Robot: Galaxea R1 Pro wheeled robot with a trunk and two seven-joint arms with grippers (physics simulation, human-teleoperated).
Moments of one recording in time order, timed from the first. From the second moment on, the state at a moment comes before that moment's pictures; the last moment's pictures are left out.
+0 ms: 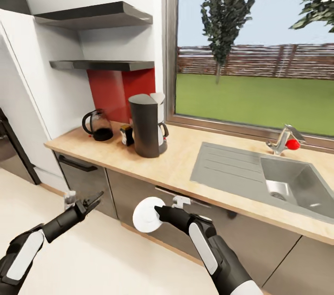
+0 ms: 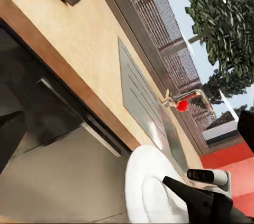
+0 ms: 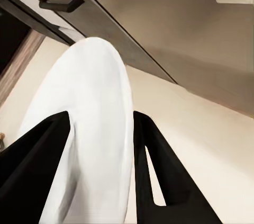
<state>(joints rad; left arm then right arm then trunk) -0.35 0.29 0.18 -1.04 0.87 0.65 -0.77 -0.46 0.17 0.30 -1.05 -0.54 0.49 0.09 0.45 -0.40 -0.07</state>
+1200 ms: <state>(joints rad) -0.09 0.29 0.18 -0.38 0.18 0.12 -0.28 -0.46 0.17 0.13 -1.41 -0.54 0.59 0.06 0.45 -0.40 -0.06</state>
